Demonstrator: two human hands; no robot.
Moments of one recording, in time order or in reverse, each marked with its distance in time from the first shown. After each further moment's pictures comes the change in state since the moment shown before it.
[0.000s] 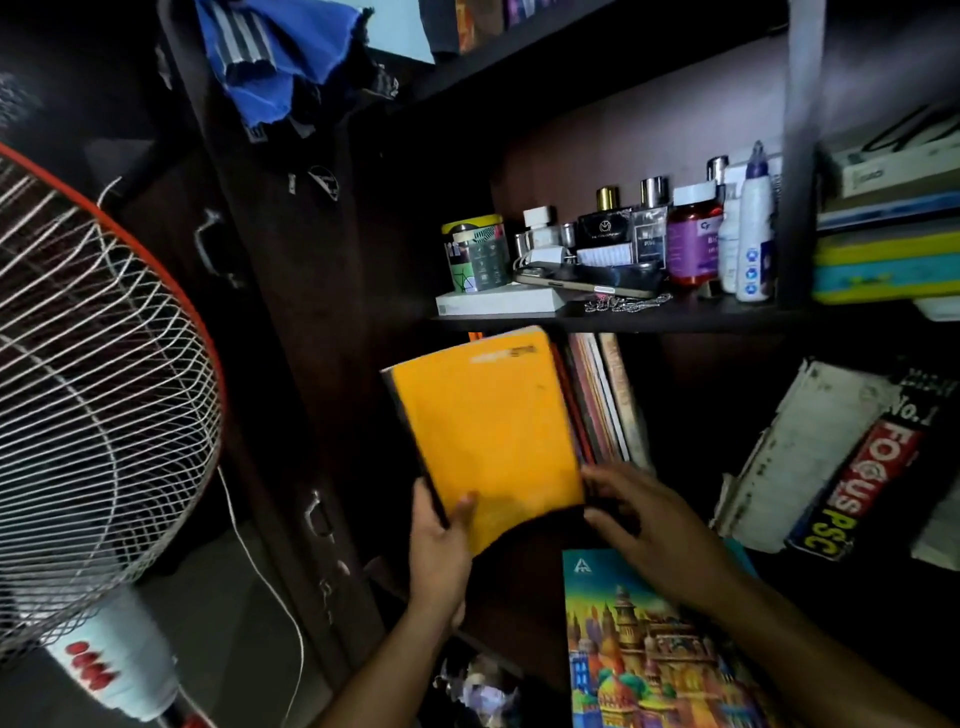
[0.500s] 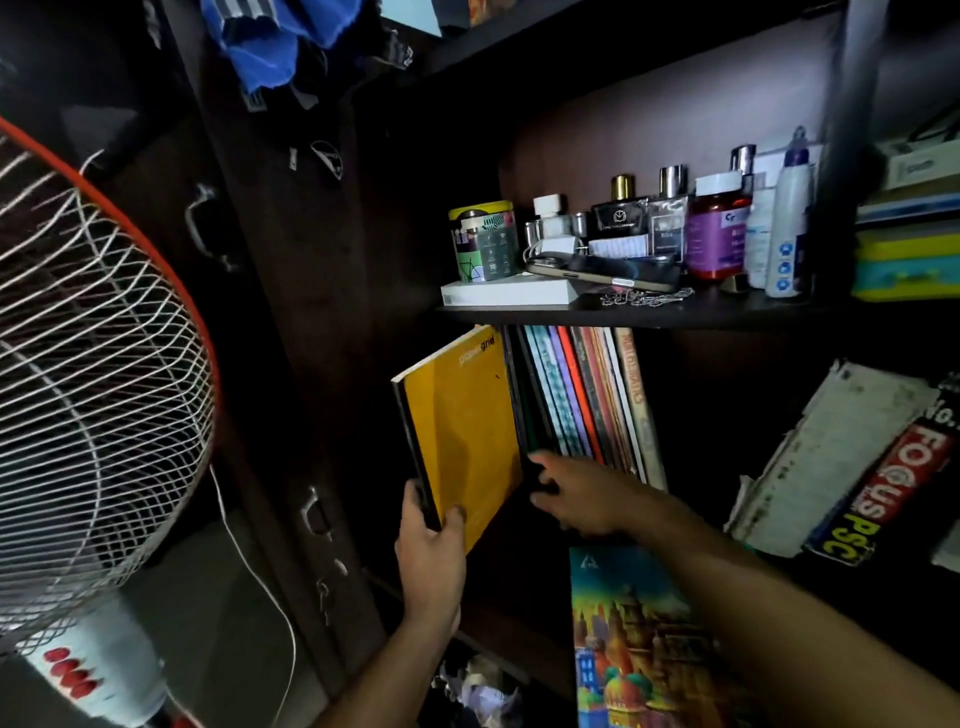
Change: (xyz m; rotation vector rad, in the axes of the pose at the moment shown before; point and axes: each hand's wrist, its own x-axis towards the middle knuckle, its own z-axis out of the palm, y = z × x) left_hand 0.001 -0.002 -0.009 0.114 0.164 -0.028; right_hand 0.090 -0.032 0.028 -0.087 -0.519 0.242
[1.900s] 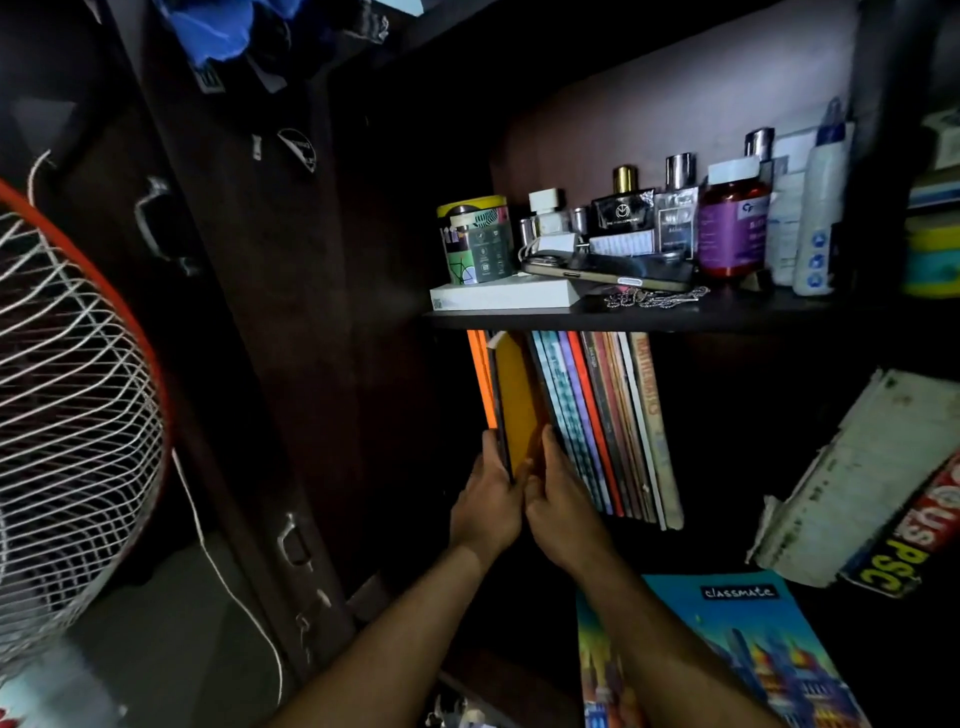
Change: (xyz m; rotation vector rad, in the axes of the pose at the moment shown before) left_hand 0.056 0.025 0.072 0.579 -0.383 0.275; right_hand 0.038 -0.007 0.051 0.431 0.521 0.068
